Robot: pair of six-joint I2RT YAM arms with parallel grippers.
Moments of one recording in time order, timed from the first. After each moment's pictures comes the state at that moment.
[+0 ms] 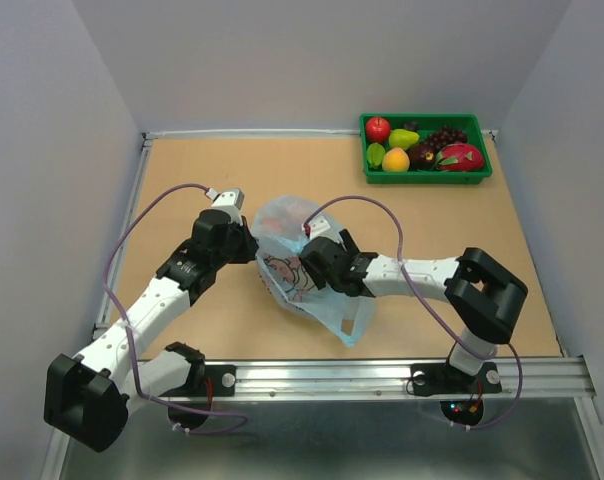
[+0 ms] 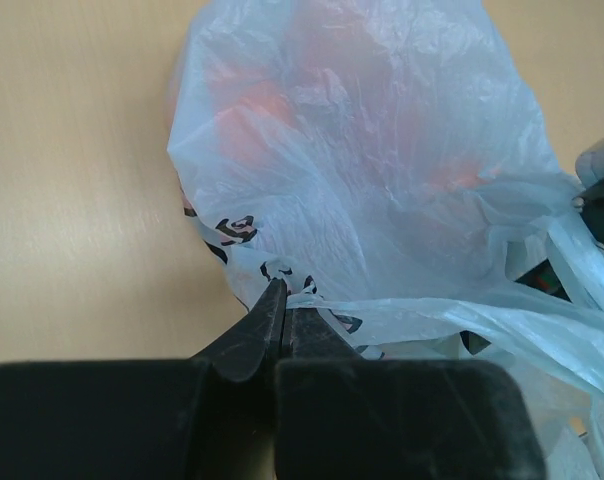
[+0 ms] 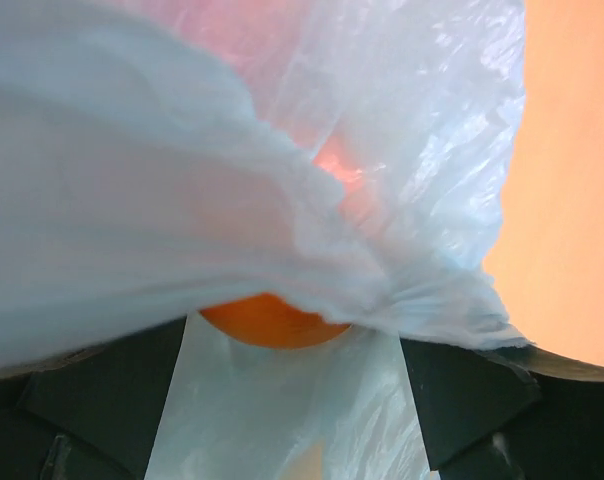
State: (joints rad) left arm -0.45 0.99 0.69 -0.27 0.00 -0.43; right arm 1.00 1.69 0.99 -0.20 0.63 0.23
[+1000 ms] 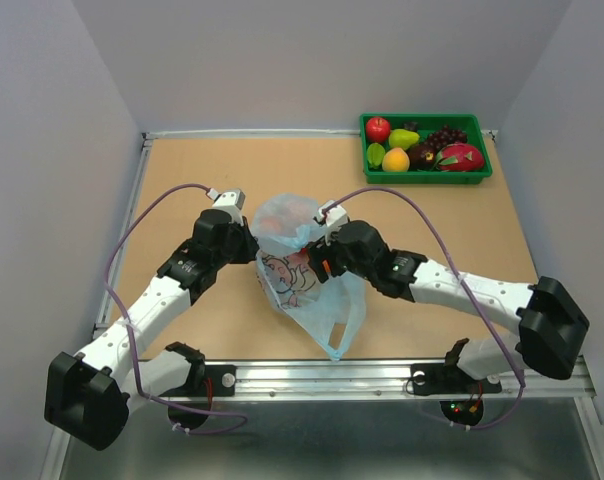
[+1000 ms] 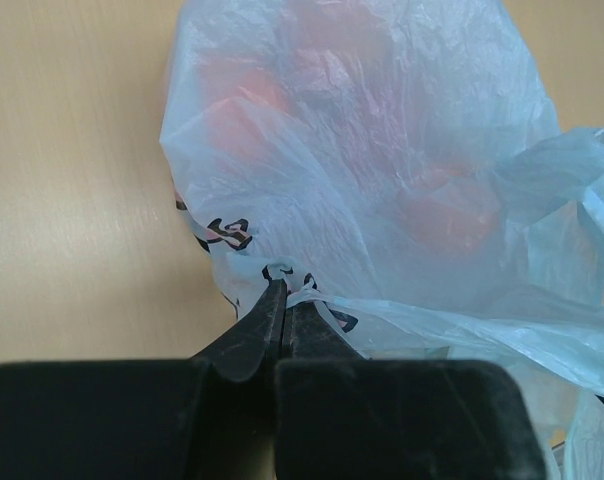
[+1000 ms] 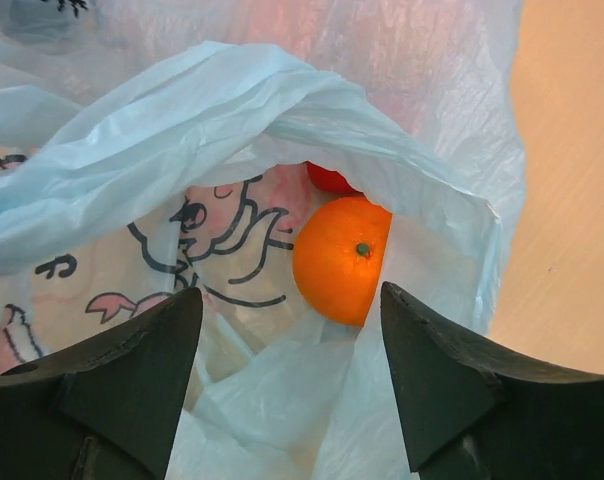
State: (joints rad) left arm -0.45 1.00 0.69 -0.27 0.01 -0.43; right arm 0.93 1.33 0.87 -0.04 0.19 0.15
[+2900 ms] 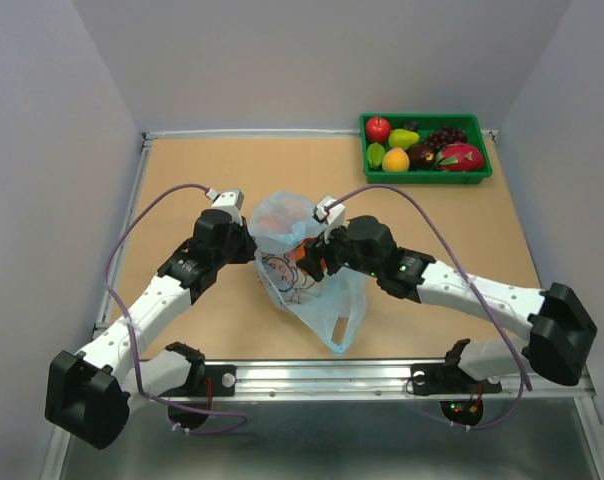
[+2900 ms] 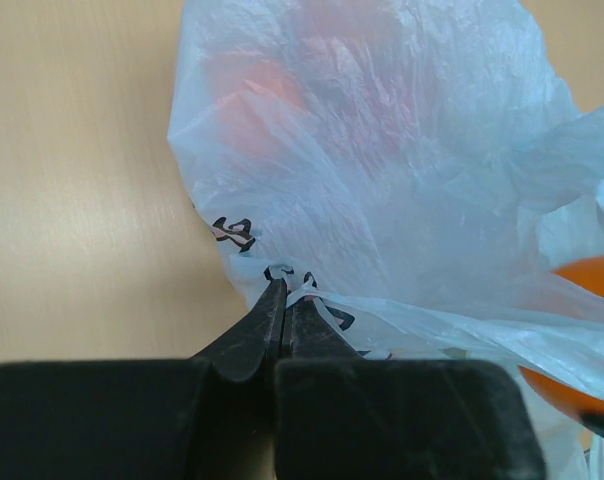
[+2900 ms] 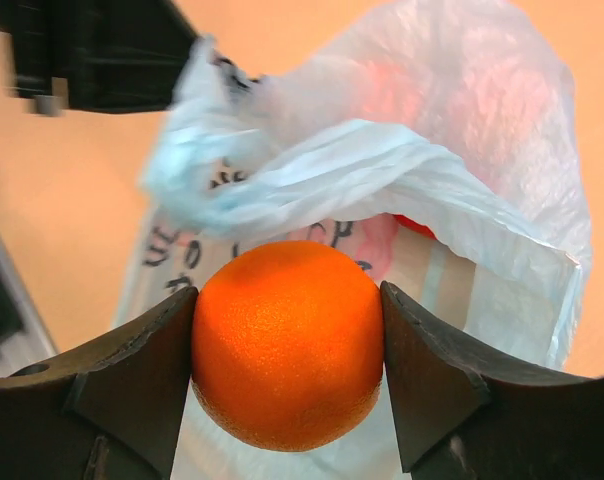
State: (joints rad) left arm -0.45 1.01 0.69 -0.28 -0.02 -0.42; right arm 0.92 1.37 0.88 0.08 0.03 0.12
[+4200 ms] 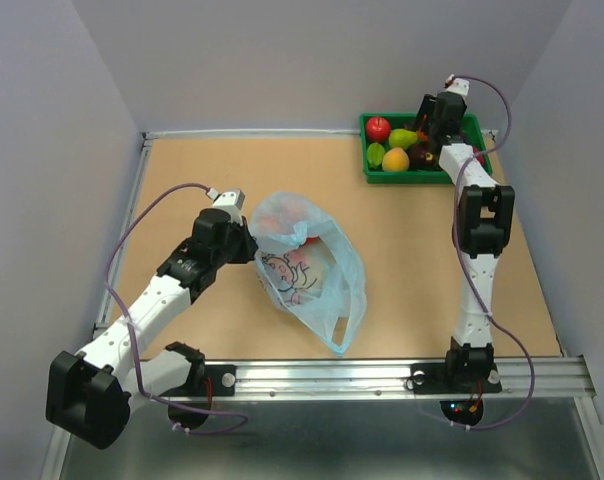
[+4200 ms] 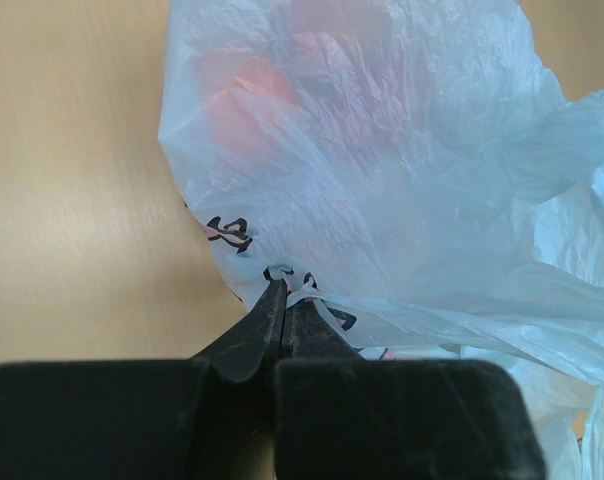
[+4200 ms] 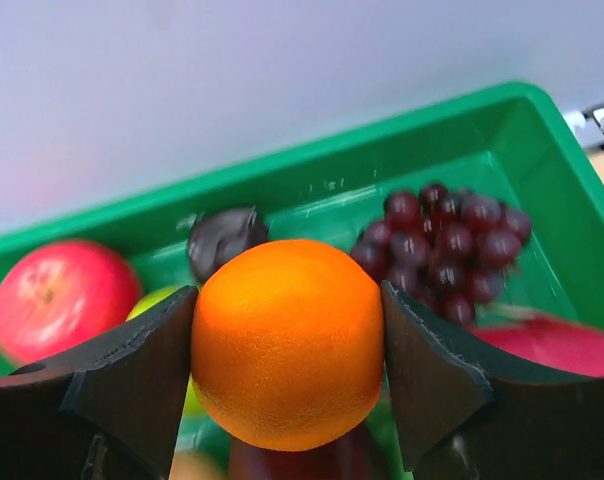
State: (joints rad) left arm -0.44 1.01 0.69 -0.28 0.02 -0.41; right arm 0.01 2.35 2.05 -0.01 0.26 0.19
